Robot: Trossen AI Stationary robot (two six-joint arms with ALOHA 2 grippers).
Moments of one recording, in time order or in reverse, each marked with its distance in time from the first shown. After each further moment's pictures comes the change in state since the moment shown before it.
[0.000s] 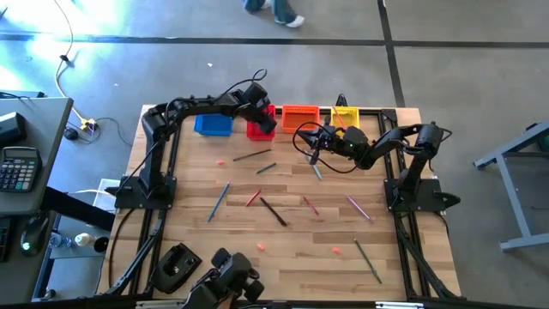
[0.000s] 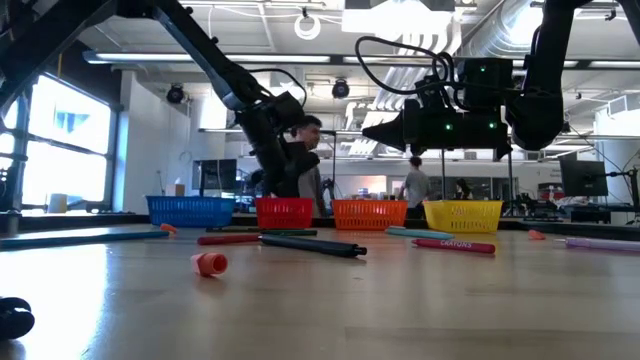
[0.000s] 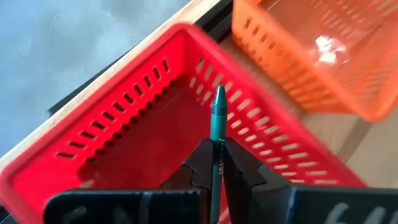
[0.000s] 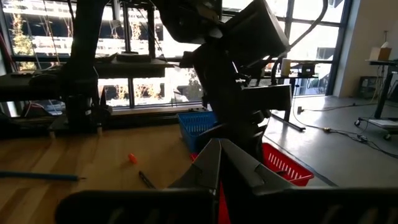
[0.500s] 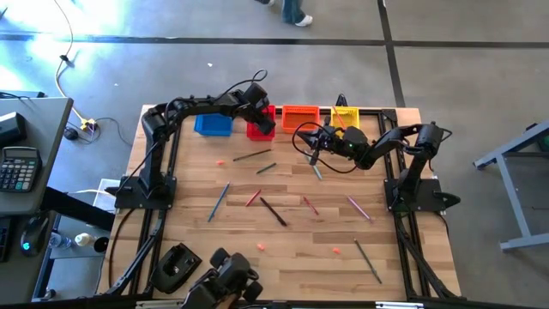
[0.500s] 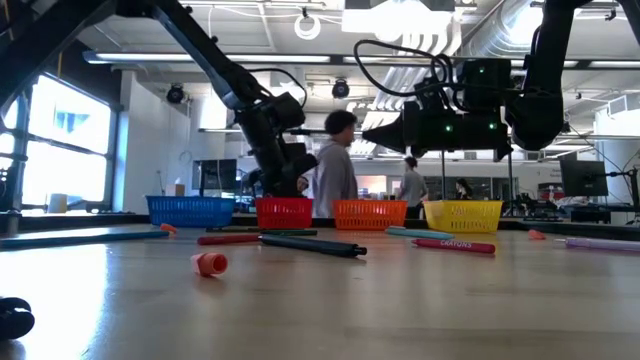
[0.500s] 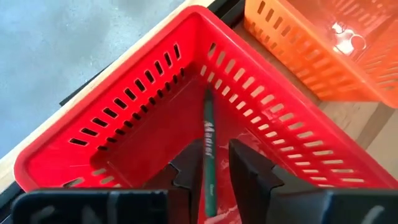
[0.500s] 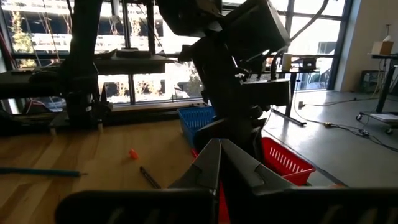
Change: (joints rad) left arm 0.000 -0.005 -0.001 -0.021 -0.019 0.024; right arm 0.000 0.000 0.000 -0.023 0.000 0.007
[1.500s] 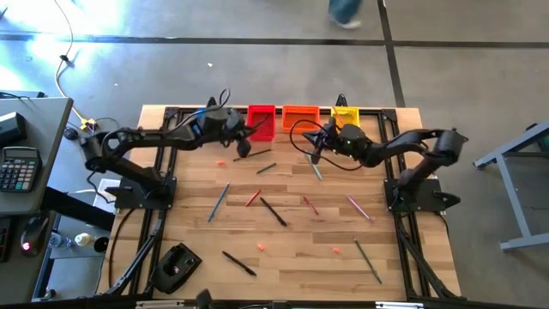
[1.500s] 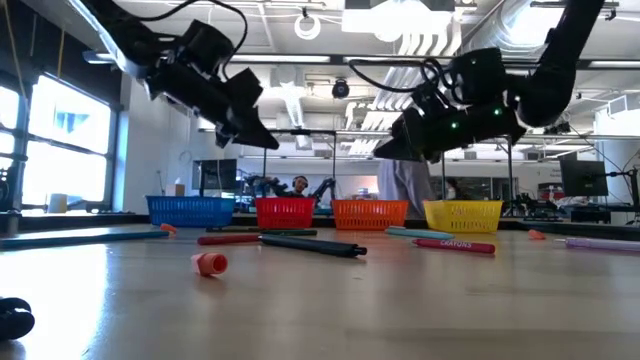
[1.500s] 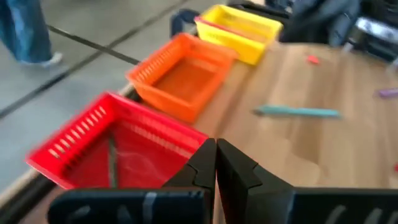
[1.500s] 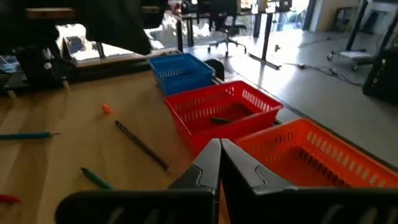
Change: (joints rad) left arm -0.150 -0.639 -0.730 0.628 0.098 0.077; right arm 0.014 -0.210 0.001 -0.467 0.149 0.028
